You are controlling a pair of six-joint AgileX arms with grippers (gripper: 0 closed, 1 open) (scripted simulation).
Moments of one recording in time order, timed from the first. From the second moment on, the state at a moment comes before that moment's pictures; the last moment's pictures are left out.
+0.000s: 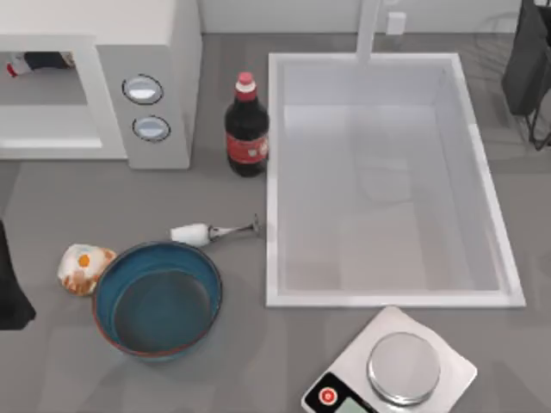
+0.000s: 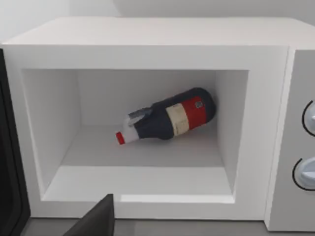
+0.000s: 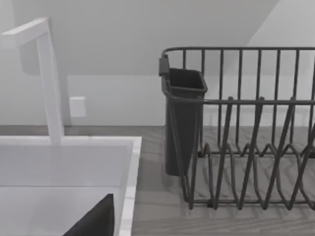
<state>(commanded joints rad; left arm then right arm) 0.00 0.00 0.00 0.00 0.00 0.00 0.00 0.00 0.00 0.00 0.00 0.00</state>
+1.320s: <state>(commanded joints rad) -1.09 0.33 1.57 -0.57 0.05 1.14 0.00 0.00 0.00 0.00 0.00 0.00</state>
